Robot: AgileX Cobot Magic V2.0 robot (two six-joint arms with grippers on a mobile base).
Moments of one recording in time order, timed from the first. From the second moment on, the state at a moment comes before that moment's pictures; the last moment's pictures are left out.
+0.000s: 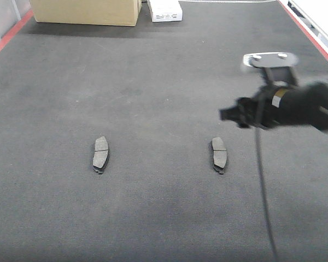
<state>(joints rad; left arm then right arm) -0.40 0.16 -0.41 0.20 0.45 -0.24 0.26 1.51 -1.06 -0.07 0.40 0.14</state>
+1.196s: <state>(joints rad) -0.40 0.16 -0.41 0.20 0.45 -0.24 0.26 0.30 -0.37 -0.15 0.34 0.14</state>
